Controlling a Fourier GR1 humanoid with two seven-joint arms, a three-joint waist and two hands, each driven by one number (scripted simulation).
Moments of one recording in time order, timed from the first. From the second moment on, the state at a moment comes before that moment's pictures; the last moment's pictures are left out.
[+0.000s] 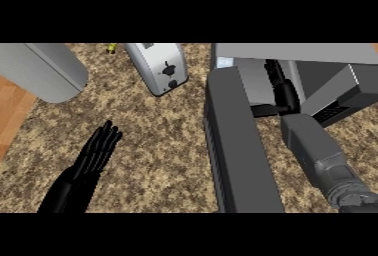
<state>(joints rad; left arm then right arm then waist) 0.20 0.01 -0.13 -1.96 0.03 -0.29 -0.10 -0.94 -0.20 -0.29 -0.09 0.10 -0.04 -0.88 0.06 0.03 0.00</state>
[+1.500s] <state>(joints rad) -0.13 0.00 -0.48 -1.33 -0.18 -0.23 -0.21 -0.37 -0.24 -0.17 -0.64 0.05 0.22 -0.91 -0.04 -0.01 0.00</state>
